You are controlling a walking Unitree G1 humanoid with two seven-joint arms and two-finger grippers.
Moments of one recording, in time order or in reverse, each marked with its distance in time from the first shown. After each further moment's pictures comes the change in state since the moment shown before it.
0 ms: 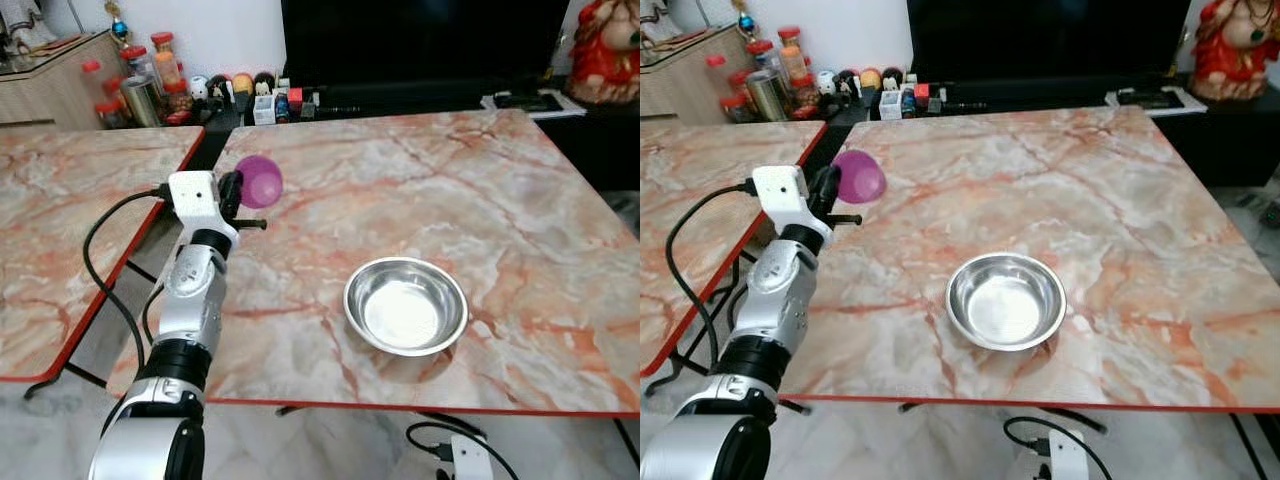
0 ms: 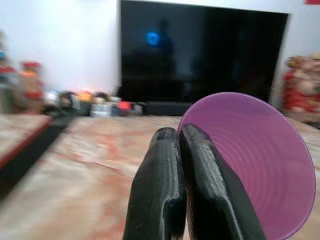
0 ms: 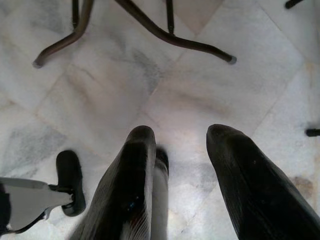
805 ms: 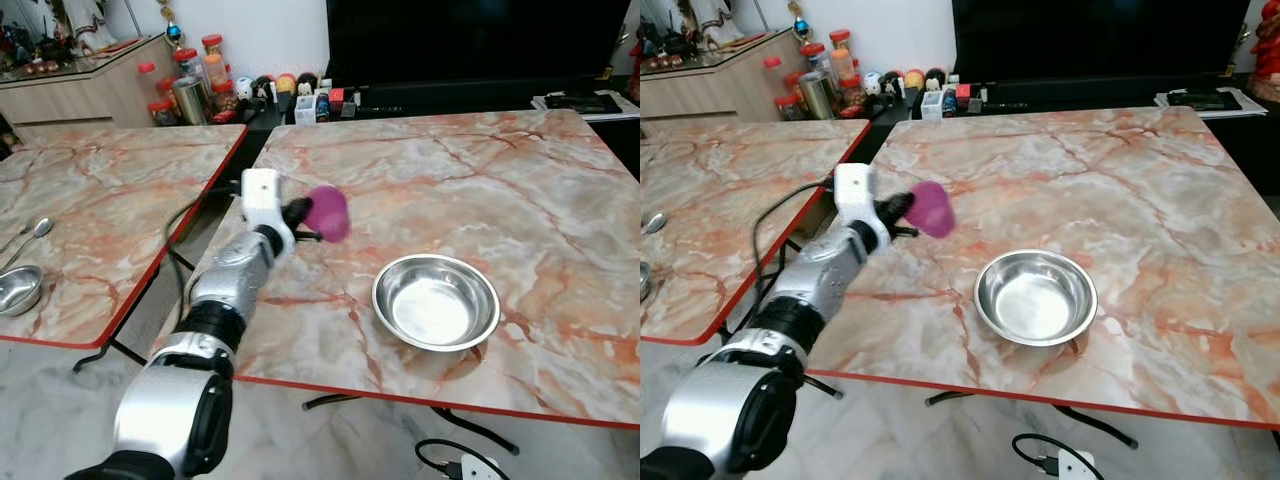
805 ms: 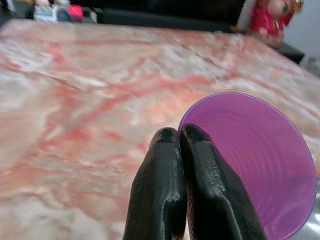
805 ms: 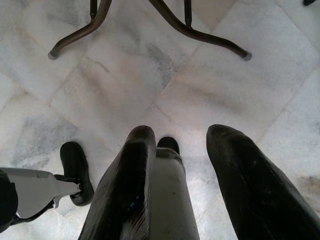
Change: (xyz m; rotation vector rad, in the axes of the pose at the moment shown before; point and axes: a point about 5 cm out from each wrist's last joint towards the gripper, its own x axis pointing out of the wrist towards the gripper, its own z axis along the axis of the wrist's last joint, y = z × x) left arm 0.028 -0.056 -0.029 -0.110 0.420 -0.249; right arm -0.008 0.006 -0.027 0.073 0.017 -0.039
